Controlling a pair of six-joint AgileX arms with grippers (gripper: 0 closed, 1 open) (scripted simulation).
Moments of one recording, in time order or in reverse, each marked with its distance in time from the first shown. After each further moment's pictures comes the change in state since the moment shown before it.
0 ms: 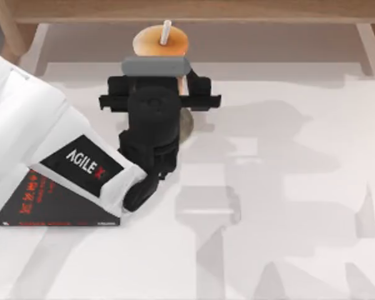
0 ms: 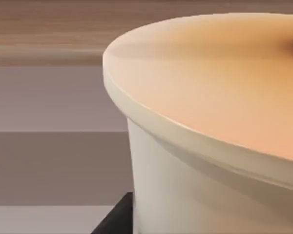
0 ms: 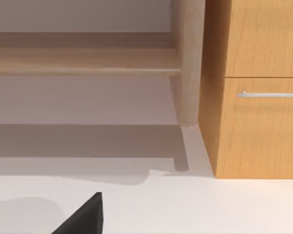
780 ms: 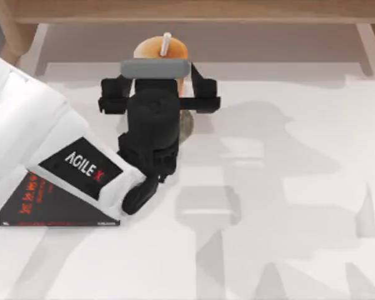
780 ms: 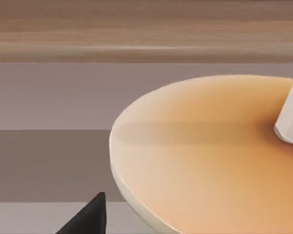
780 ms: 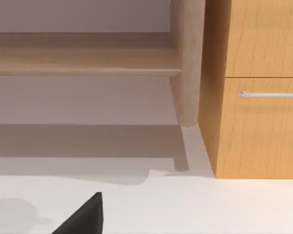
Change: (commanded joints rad) left arm -0.010 -0.011 -0.017 0.009 -0.008 -0.001; right arm 0.000 0.000 0.000 0.000 0.000 0.000
